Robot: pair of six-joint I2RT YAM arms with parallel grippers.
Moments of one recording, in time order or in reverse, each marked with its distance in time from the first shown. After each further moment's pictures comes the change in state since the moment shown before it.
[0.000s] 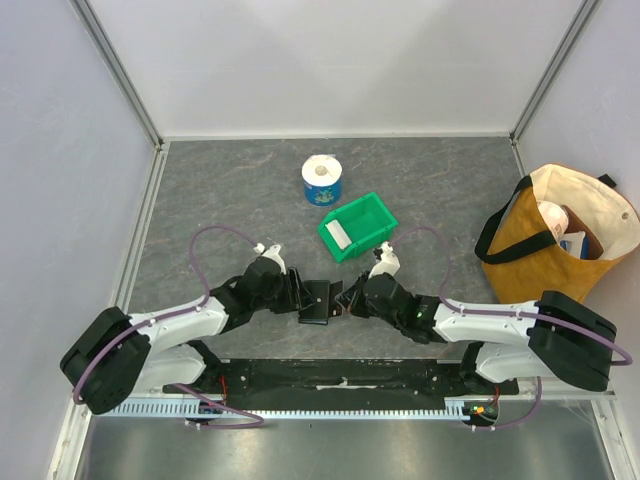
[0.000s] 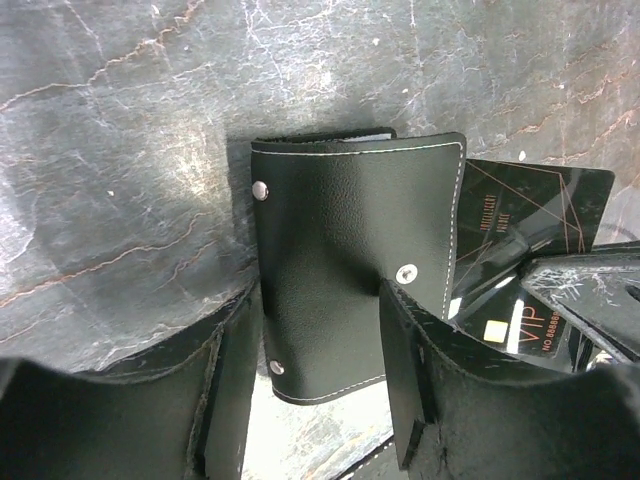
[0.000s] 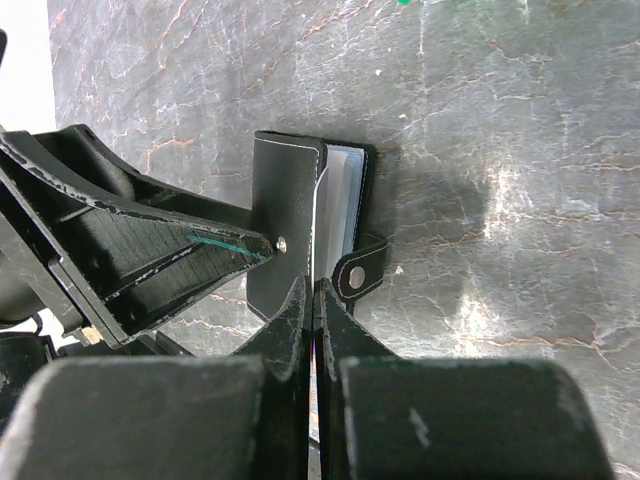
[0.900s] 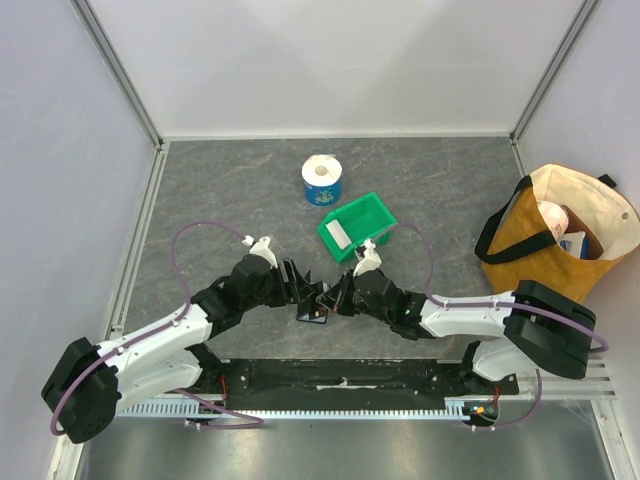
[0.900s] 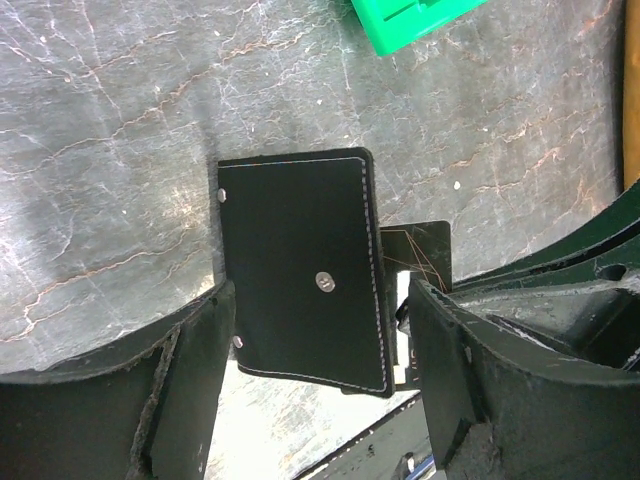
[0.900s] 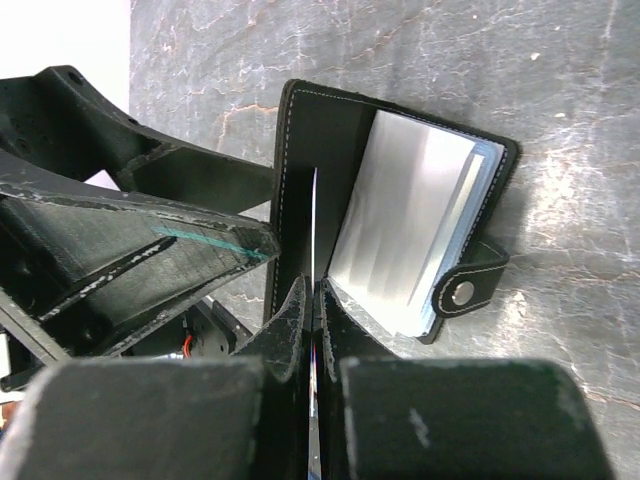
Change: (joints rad) left arm -0.001 -0.214 0.044 -0.143 -0.076 0.021; right arm 0.002 0.127 0.048 0.179 -0.142 -0.034
